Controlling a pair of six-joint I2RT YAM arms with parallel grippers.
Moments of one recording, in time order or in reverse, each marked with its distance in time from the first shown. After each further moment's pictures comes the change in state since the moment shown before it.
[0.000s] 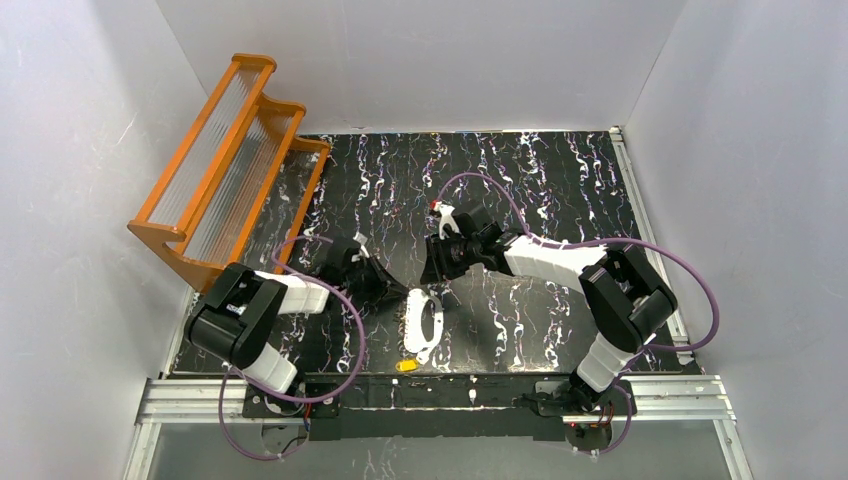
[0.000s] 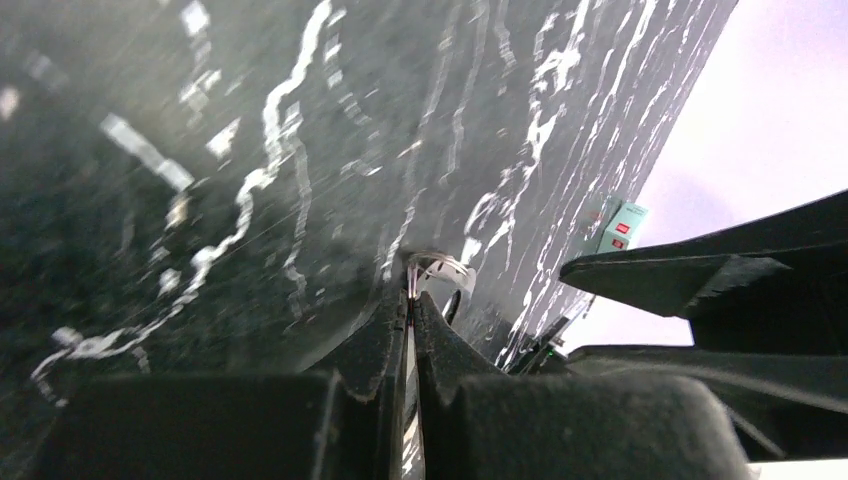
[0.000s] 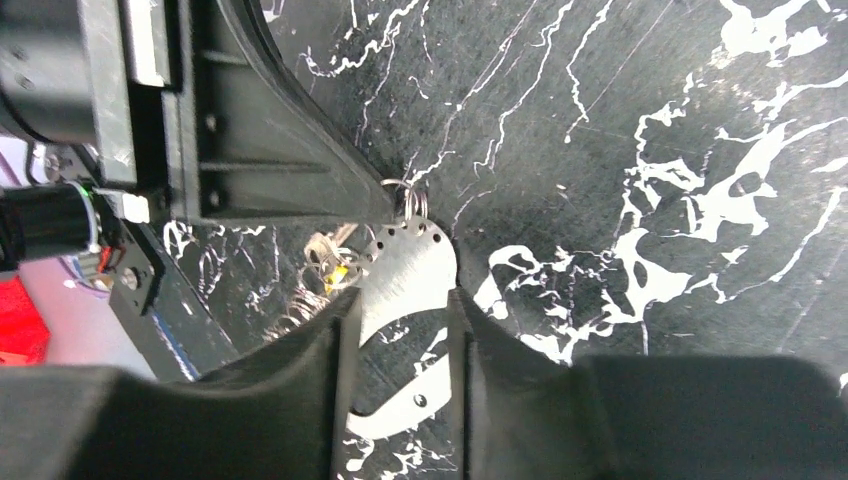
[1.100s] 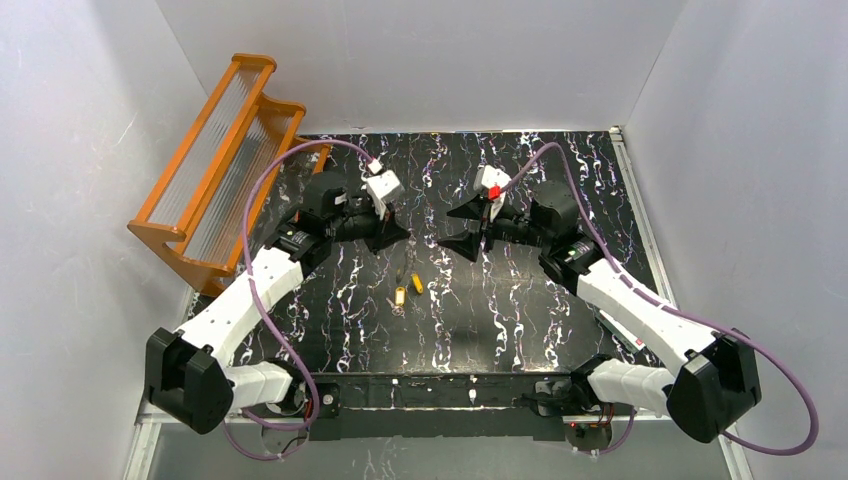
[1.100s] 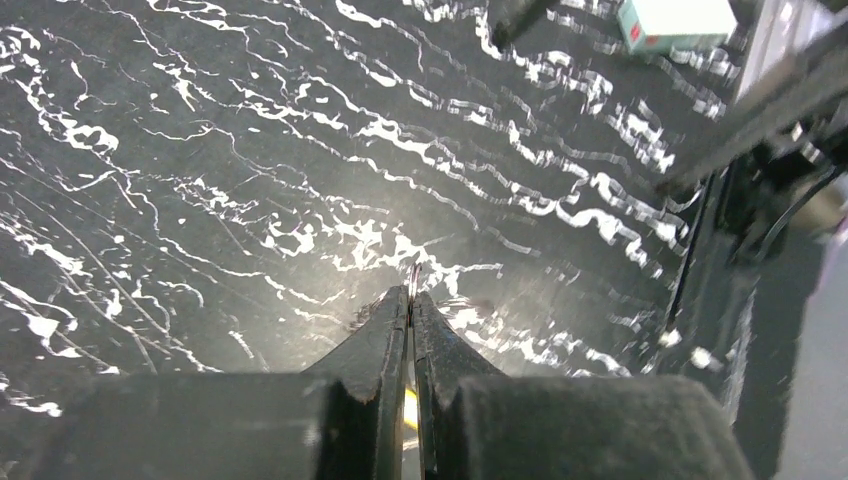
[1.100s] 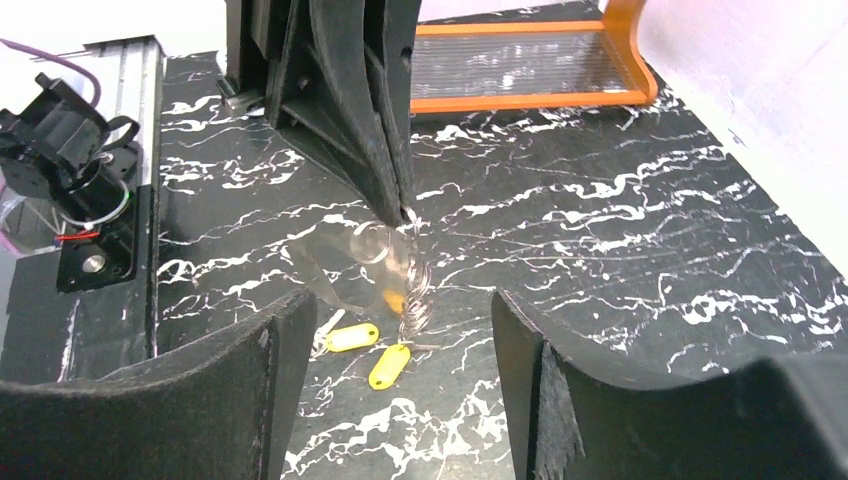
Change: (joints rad) left arm -0.019 -0.338 0.560 -0.583 0.185 1.221; right arm -0.142 -0.525 -0.099 0.264 -0.256 -0.491
